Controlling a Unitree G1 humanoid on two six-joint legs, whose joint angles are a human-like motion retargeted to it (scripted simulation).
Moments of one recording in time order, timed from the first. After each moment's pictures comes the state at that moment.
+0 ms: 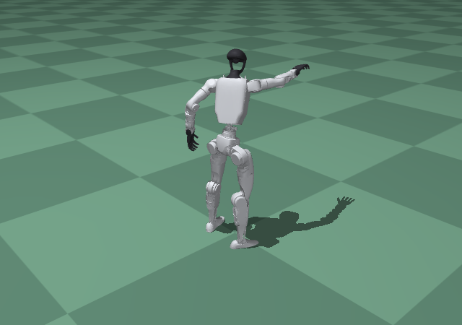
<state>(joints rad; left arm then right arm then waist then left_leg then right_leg) 0.43 0.60 -0.23 0.54 -0.50 -0.23 0.01 -1.71 -1.15 1.21 0.98 -0.21 0.01 -0.19 0.44 -0.14 0.23 -0.16 0.14 0.29 -0.09 0.04 -0.26 -0.16 -0.12 -0.40 -0.01 0.08 0.26</state>
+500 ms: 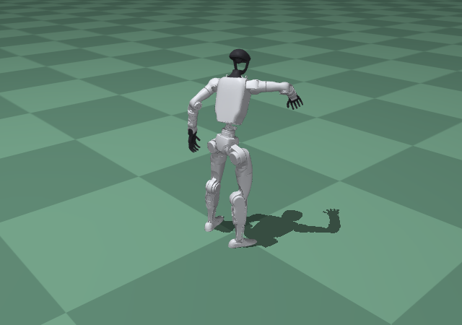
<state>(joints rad) 0.52 0.50 -0.16 0.59 -0.46 -0.21 0.05 -1.30 -1.38 1.36 0.27 -0.43 -0.11 -0.08 0.30 -0.14 0.25 -0.12 0.16 0.36 -0.09 0.02 -0.26 -0.16 -0.09 -0.35 -0.01 0.08 0.26</state>
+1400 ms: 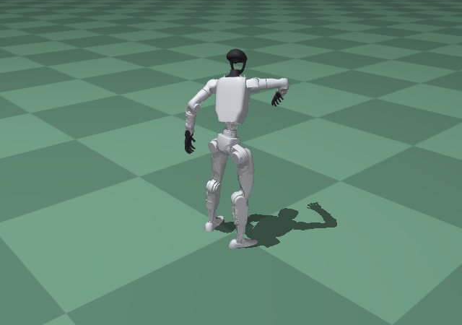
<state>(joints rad) 0.51 0.55 -0.09 0.60 -0.46 -0.20 0.06 -1.40 -1.33 1.40 0.06 -0.66 -0.13 -0.11 0.40 -0.20 0.27 -0.13 0.16 0.34 -0.09 0.02 -0.26 -0.17 -0.09 -0.37 0.00 0.07 0.26</state>
